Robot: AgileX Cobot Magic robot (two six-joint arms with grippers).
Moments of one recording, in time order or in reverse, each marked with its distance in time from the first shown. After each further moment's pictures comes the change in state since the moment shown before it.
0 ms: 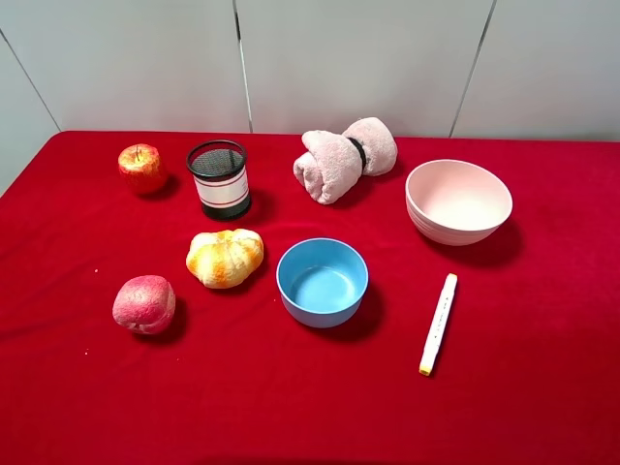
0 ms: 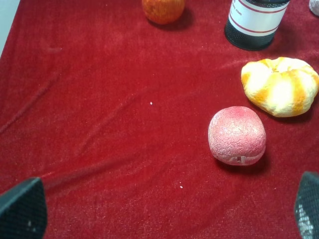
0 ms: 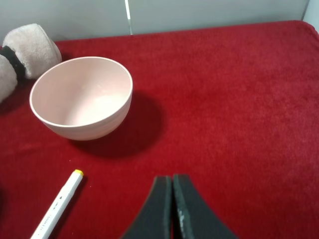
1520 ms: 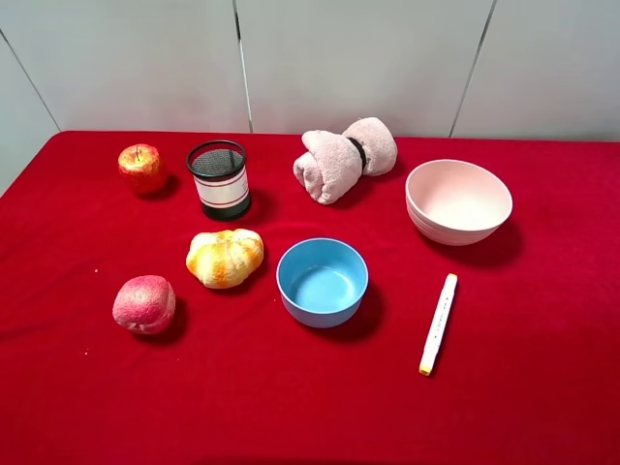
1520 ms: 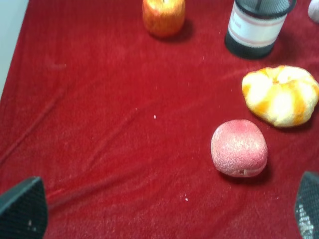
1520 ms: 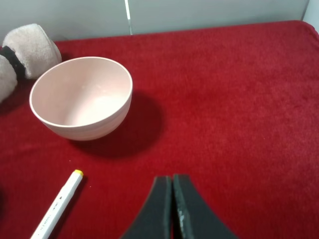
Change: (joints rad) left arm 0.000 0.197 -0.094 0.000 -0.046 0.049; right arm 0.000 0.000 0.000 0.000 0.000 0.000
